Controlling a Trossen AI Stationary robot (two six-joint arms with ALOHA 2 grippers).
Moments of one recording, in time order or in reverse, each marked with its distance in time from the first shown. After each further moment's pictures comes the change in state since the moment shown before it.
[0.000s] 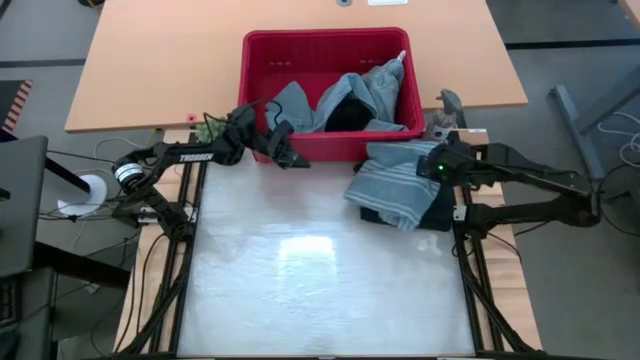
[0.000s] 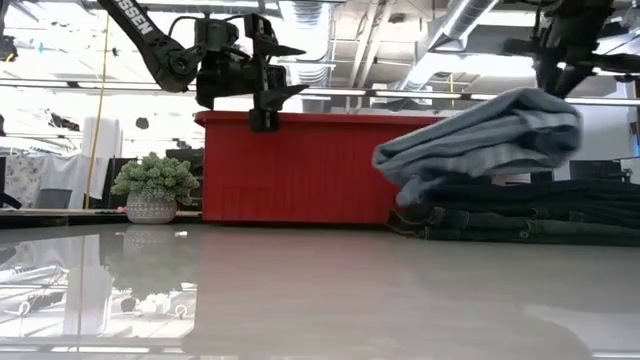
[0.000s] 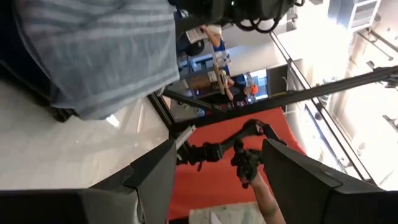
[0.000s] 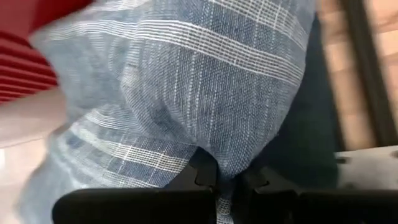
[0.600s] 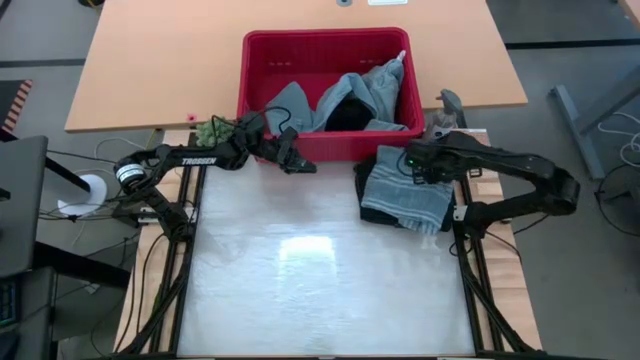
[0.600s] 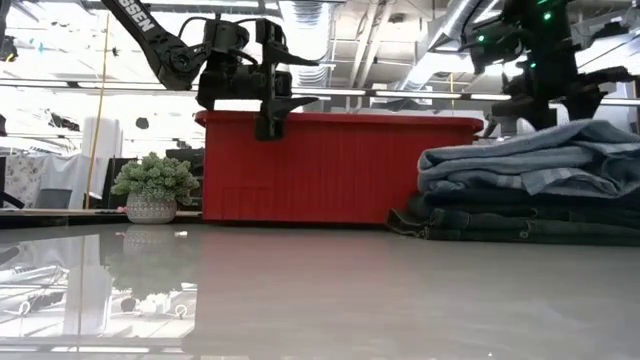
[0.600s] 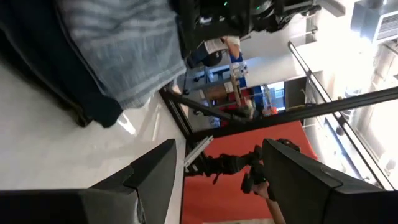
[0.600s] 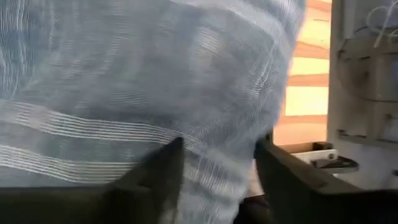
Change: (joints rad) left arm -0.062 0.004 -0.002 -0.111 -0.147 0.105; right arm -0.157 0.284 0.000 -0.182 0.019 -0.319
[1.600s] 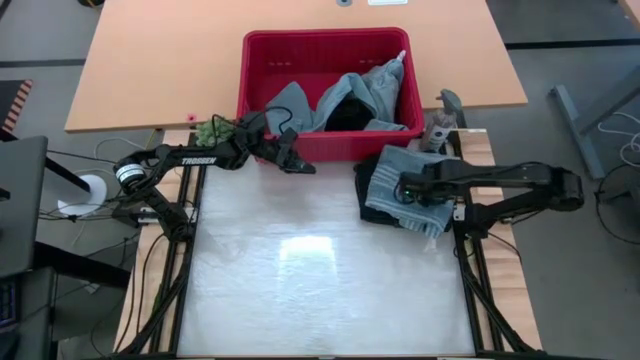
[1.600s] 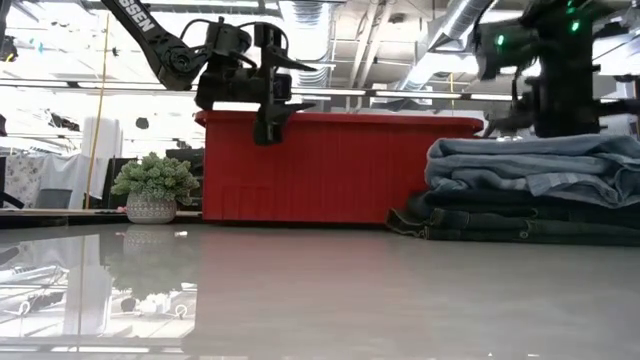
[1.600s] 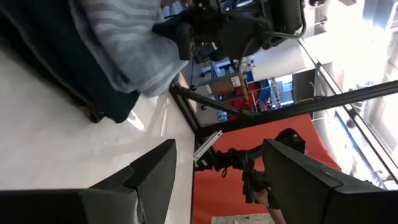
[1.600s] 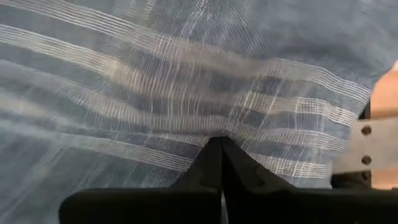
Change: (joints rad) left arm 0.001 -0.002 0.002 -0.060 0.013 0.078; right arm 0.260 -0.039 -0.213 0.252 -0.115 0.341
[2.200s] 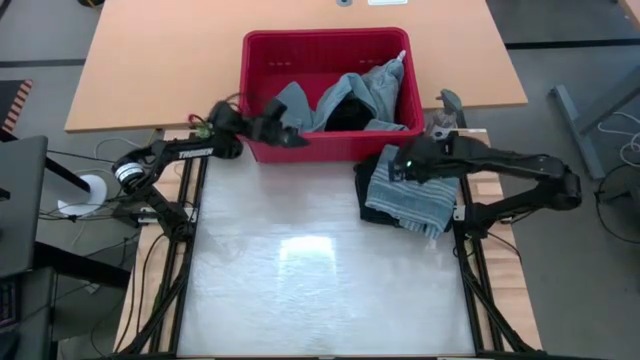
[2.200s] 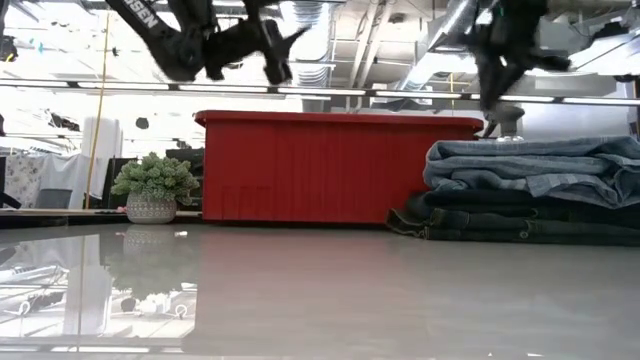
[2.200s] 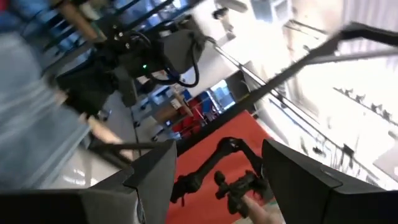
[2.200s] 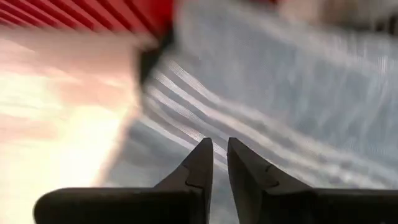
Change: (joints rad) left arm 0.079 -0.004 0.098 0.628 0.115 -0.390; right arm -0.024 0.011 0.380 0.072 0.056 -0.281
